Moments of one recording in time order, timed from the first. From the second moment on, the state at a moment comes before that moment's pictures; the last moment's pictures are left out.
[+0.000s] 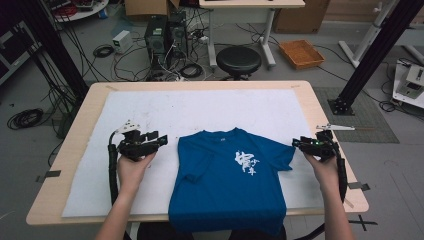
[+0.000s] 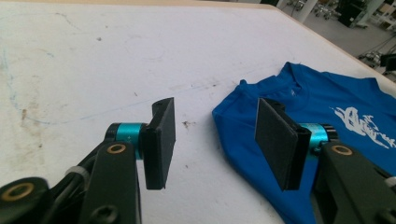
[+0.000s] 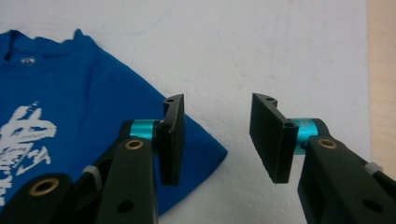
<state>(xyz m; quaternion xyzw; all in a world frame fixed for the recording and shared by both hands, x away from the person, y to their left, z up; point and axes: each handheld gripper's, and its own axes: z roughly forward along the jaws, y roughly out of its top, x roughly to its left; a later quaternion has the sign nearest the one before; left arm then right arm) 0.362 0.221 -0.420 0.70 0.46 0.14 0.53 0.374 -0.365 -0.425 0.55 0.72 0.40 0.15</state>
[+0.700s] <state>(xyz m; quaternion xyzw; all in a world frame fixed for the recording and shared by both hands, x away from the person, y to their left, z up) 0.361 0.224 -0.419 0.70 0.45 0.14 0.54 0.377 -0.357 -0.439 0.54 0.75 0.37 0.13</state>
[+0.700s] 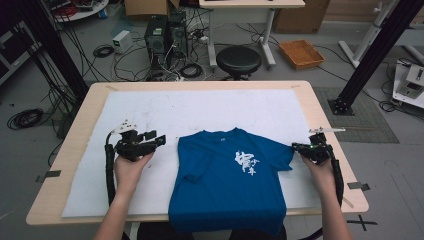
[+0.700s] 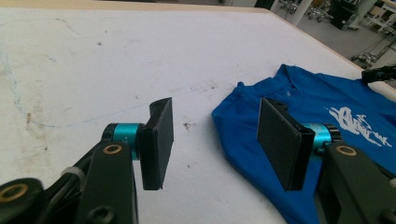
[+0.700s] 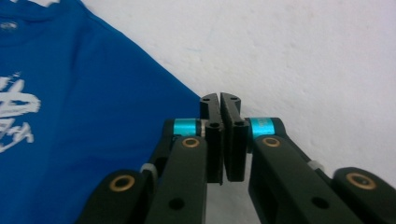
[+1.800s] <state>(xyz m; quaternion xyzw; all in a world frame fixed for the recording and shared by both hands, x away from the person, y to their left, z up) 0.364 0.206 -0.421 0.72 0.43 0.11 0.54 0.349 -0.194 -0.391 0.38 0.83 0.39 0.16</state>
